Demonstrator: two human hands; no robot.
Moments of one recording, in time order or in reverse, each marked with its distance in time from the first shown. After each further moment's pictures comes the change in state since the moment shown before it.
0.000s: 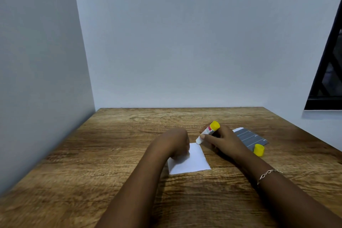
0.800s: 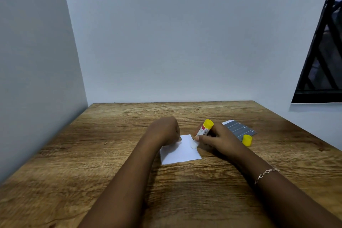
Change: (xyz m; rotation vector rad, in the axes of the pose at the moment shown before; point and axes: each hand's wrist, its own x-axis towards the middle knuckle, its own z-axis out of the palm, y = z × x) left_hand 0.002 -0.006 0.001 0.059 0.178 0.042; right_hand -0.030 -0.012 -0.005 -0.032 -0.056 -0.024
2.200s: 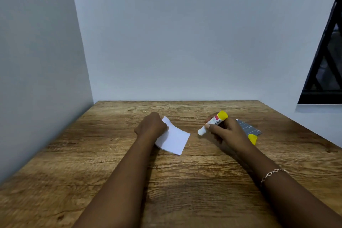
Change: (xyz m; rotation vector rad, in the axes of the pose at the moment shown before) left_hand 0.024 -0.043 0.007 -0.203 0.194 -0.379; right_hand 0.008 0.011 -0.001 0.279 0.165 -0.003
